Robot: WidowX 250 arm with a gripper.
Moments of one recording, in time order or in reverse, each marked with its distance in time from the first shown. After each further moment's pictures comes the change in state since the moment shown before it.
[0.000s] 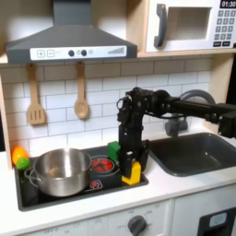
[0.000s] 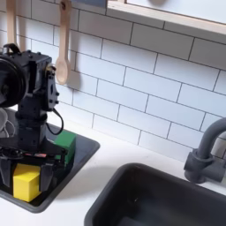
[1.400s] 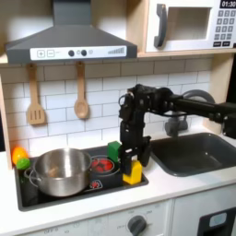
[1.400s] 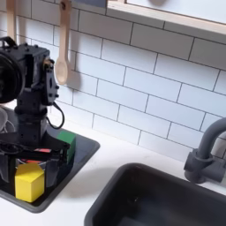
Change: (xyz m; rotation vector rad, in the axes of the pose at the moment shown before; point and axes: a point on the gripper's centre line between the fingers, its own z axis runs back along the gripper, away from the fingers) arm -0.001 -0.003 0.006 -0.026 -0.028 0.005
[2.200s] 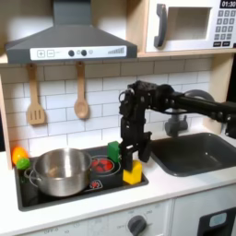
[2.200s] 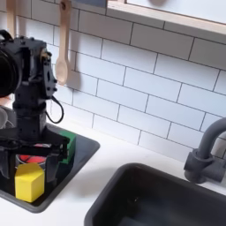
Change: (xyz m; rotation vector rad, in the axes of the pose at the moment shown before) arm -0.001 -0.002 0.011 -0.024 -0.016 0.007
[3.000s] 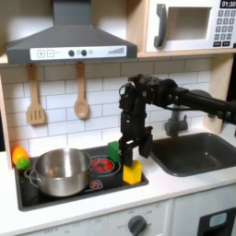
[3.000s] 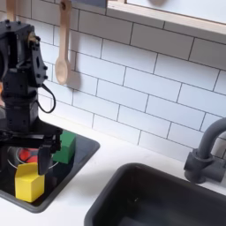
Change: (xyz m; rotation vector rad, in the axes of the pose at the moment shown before) arm -0.007 0.009 0.019 -0.021 -0.018 -0.001
